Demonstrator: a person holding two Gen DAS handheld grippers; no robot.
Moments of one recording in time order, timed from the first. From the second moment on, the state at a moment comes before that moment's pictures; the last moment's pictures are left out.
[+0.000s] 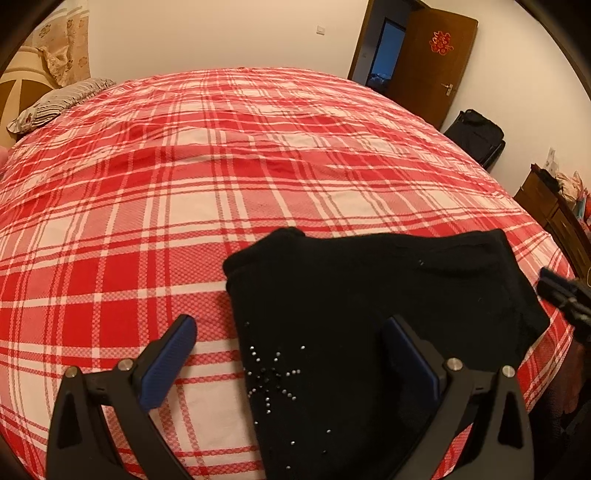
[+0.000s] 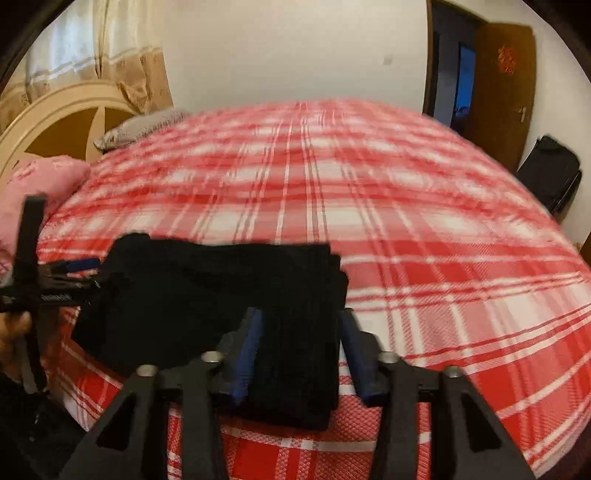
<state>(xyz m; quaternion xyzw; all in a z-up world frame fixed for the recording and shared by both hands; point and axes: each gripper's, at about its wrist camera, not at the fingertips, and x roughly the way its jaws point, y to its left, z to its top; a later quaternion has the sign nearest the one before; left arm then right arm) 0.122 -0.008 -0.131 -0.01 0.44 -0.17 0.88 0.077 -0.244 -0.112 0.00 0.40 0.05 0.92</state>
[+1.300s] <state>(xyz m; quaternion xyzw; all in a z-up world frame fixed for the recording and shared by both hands) 0.128 -0.005 -0.148 -0.02 0.44 -0.20 0.87 0.115 -0.295 -0.156 0.21 0.44 0.11 0.87</state>
